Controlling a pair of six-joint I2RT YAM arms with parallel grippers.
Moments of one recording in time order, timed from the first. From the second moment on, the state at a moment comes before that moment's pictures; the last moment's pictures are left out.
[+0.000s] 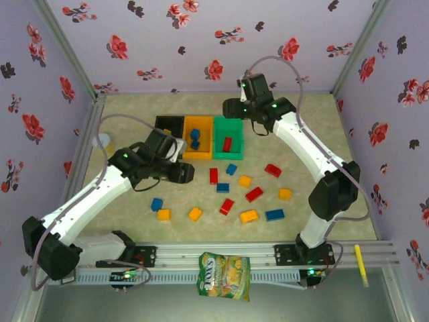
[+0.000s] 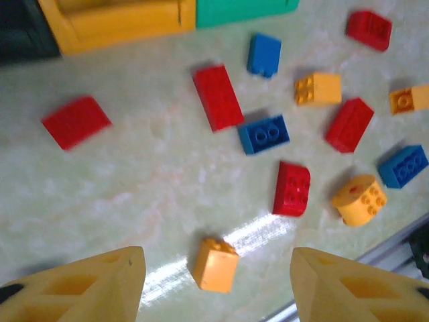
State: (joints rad) left arm -0.72 1.20 1.11 -0.93 0.15 -0.42; right arm 0.50 1.72 1.71 -0.71 0.03 0.34
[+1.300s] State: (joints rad) left arm -1.02 1.66 1.01 -0.94 0.10 -0.41; right arm 0.43 1.56 1.57 -0.80 0.16 0.36
